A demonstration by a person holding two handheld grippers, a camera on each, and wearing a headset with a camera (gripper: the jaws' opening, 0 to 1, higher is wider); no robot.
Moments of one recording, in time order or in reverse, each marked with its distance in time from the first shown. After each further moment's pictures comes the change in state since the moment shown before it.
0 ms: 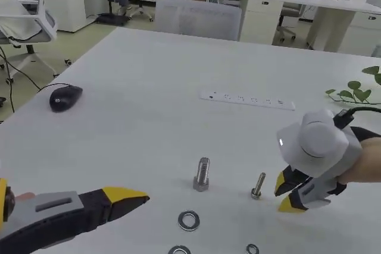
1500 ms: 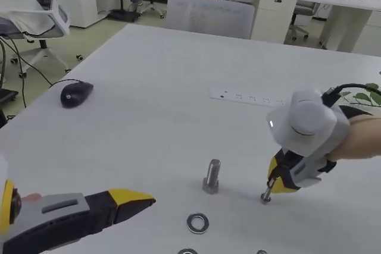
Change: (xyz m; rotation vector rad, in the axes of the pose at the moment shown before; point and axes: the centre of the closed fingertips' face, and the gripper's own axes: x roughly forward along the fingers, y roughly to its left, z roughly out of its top) left arm -0.002 0.007 -0.003 -0.027 0.001 0.012; right arm 0.004 -0.043 0.028 -0.104 0.017 0.010
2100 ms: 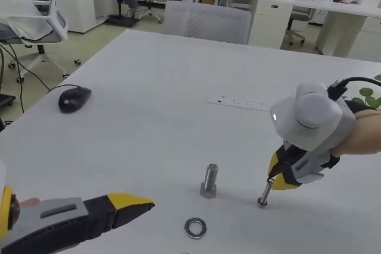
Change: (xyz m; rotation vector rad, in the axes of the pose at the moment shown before) left arm -0.001 -0.003 0.003 0.010 -0.008 -0.002; right arm -0.025 -0.003 0.006 0.027 -0.022 -0.013
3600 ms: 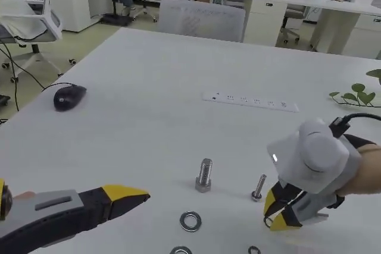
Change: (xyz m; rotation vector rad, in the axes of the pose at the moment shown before) left arm 0.000 -0.004 0.003 0.013 -0.013 0.000; right arm 0.011 0.068 -0.001 -0.061 -0.048 0.103
